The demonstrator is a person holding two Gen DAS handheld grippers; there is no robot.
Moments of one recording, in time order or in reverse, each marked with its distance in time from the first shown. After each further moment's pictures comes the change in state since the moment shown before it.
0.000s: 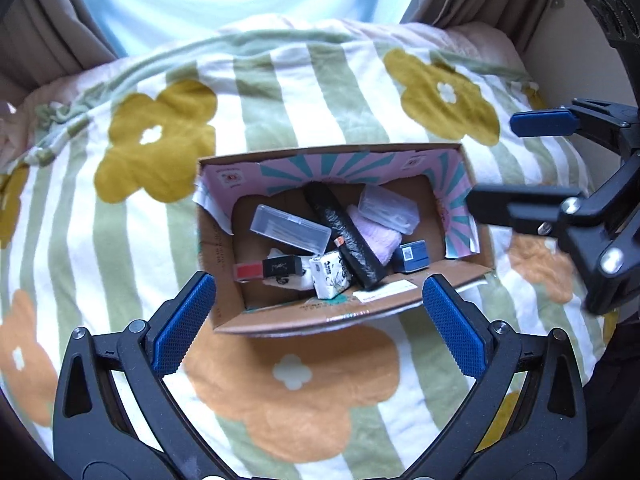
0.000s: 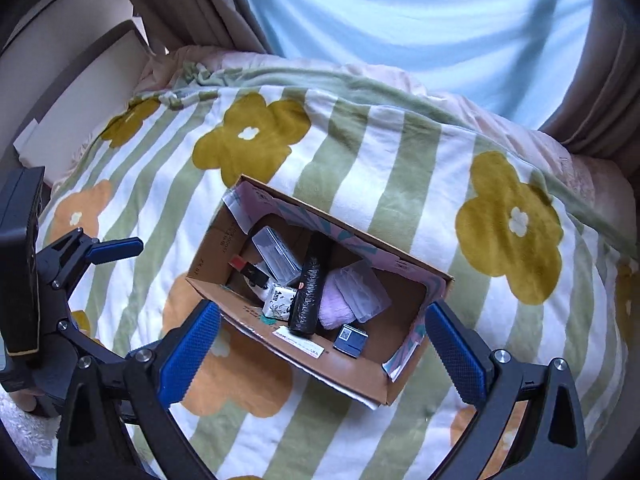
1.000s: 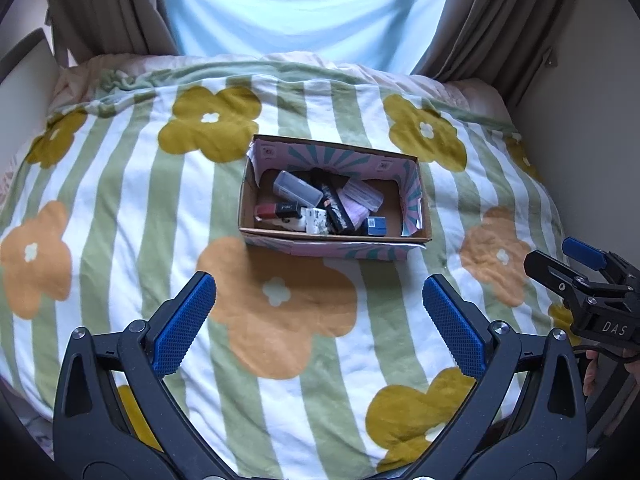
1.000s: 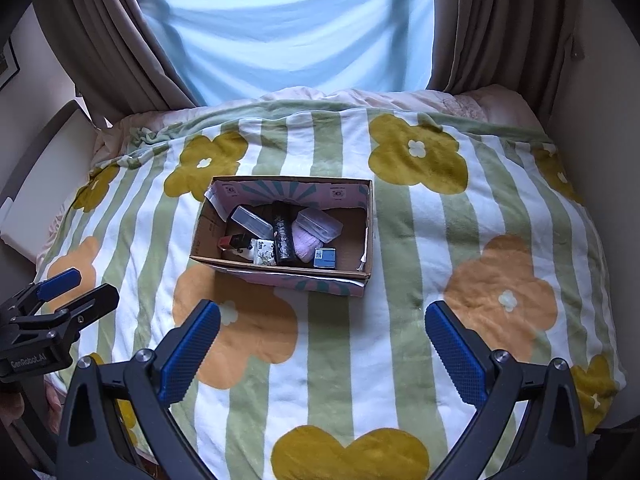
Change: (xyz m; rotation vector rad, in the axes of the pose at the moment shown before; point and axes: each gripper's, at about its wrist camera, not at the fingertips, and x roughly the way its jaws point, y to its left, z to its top) left arm -0.155 -0.010 -0.106 -0.149 -0.128 -0.016; right arm -0.101 0.028 -0.139 0.306 -0.138 -0.169
